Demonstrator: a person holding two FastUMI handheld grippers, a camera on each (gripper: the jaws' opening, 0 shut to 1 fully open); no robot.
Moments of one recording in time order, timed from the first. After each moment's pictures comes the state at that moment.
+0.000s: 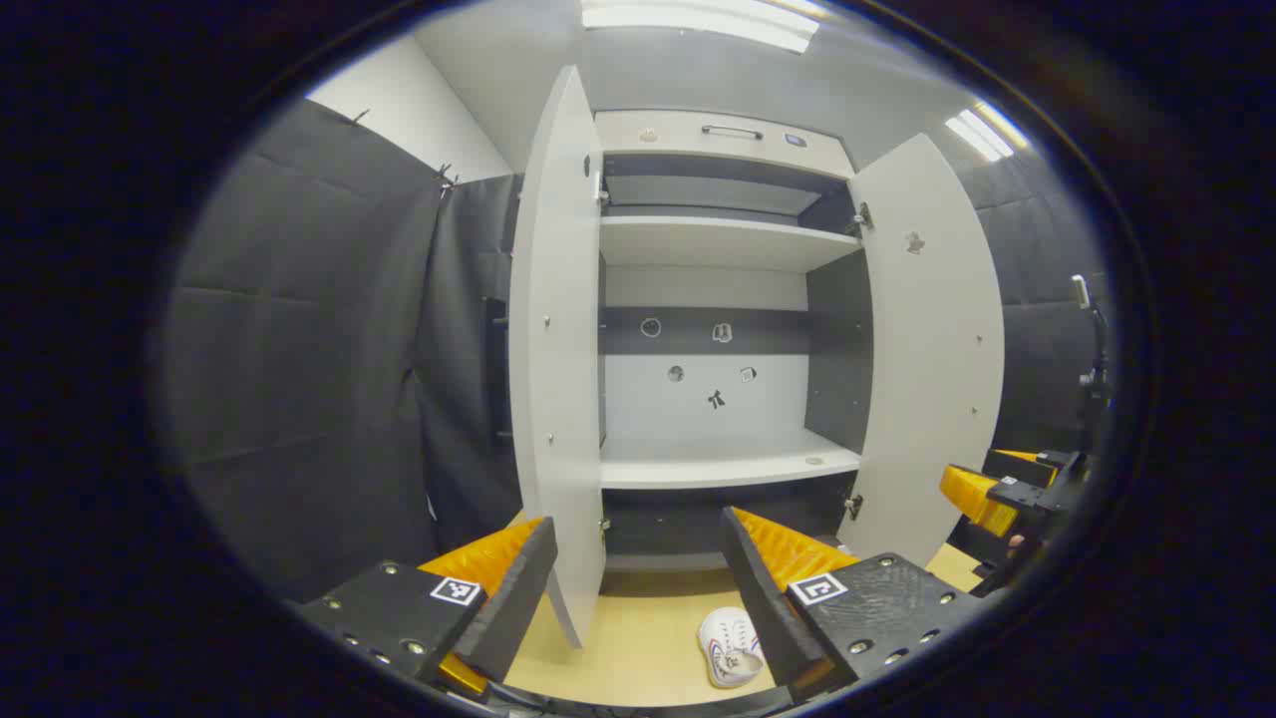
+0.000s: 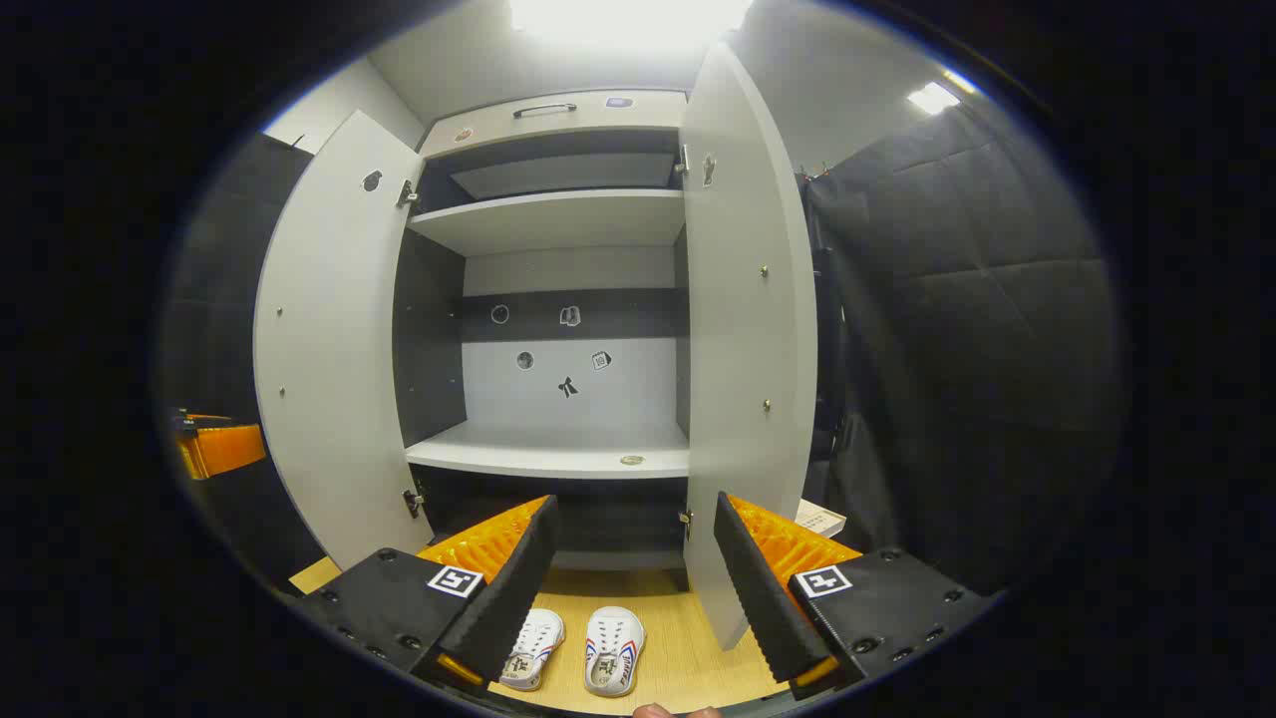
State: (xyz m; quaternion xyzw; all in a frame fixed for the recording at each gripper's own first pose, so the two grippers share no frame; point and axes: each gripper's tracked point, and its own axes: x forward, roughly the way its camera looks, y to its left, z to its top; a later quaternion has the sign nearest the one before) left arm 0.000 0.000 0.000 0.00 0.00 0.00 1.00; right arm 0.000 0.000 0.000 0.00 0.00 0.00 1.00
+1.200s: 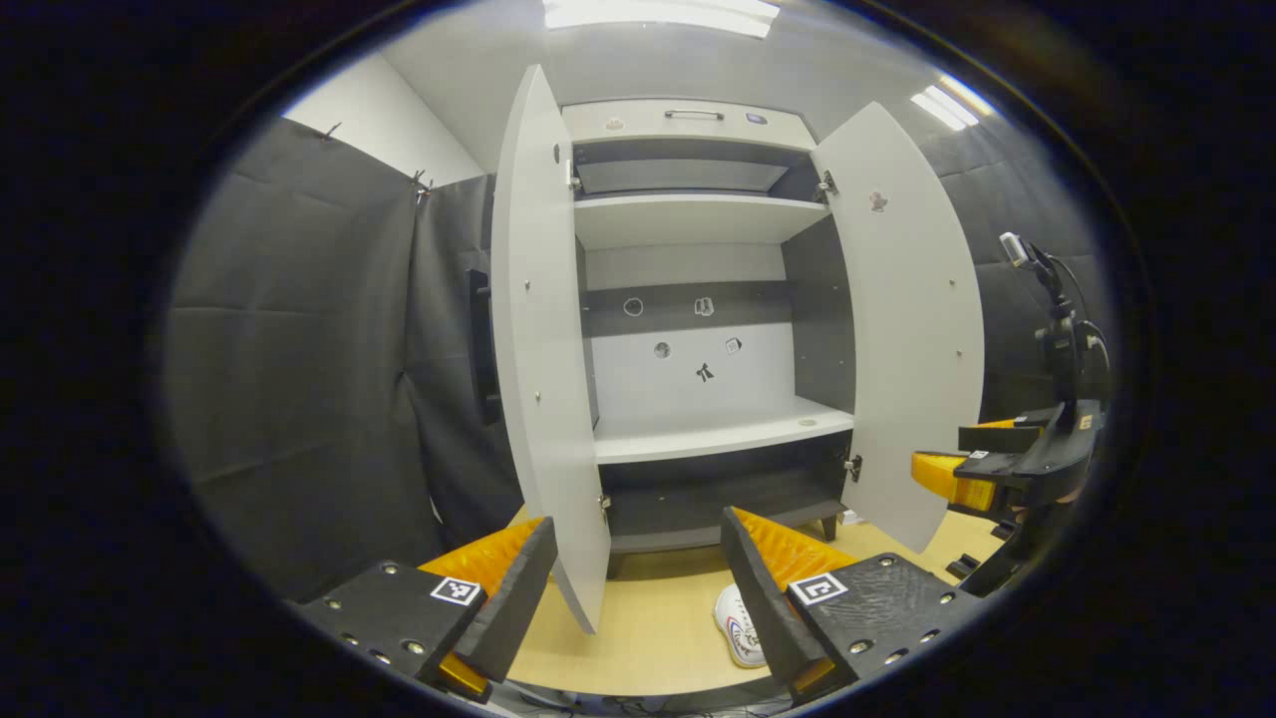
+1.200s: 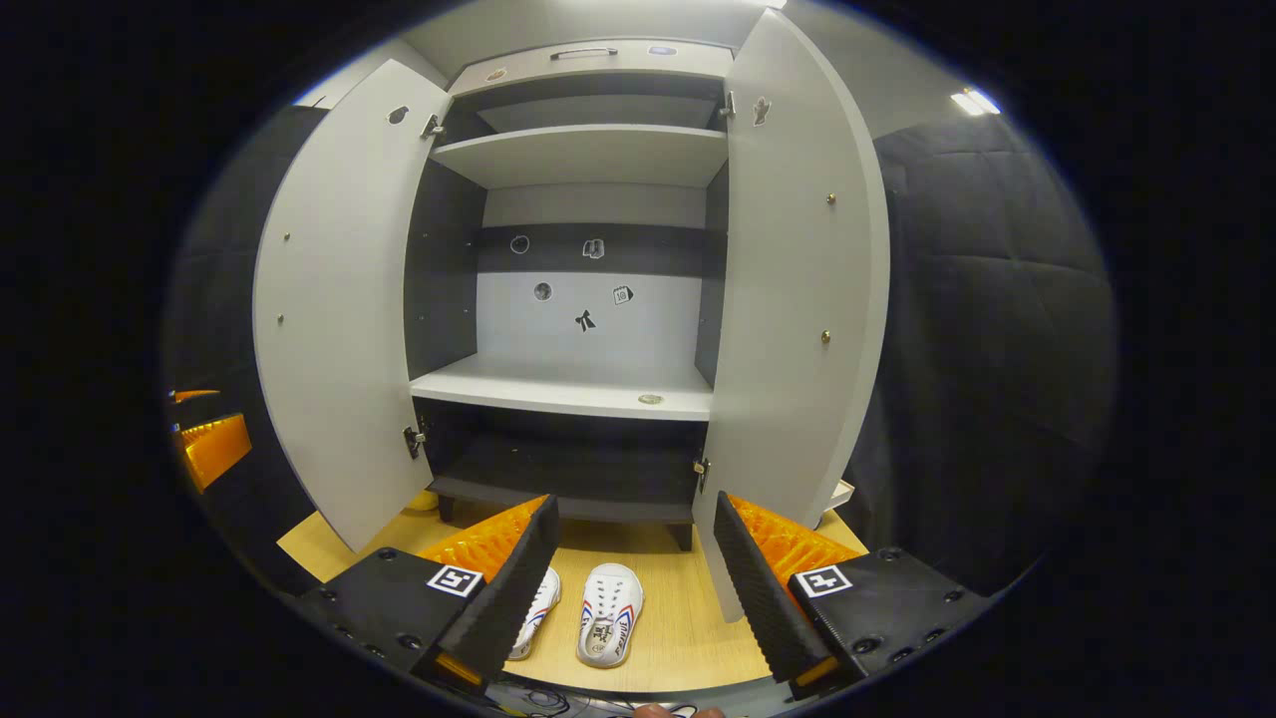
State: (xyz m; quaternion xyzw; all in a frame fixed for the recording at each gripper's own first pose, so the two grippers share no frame) left arm -0.012 -0.004 -0.037 0.04 0.02 -0.02 1.00; right arm 0.014 0.019 -0.046 -0.03 0.09 0.02 1.00
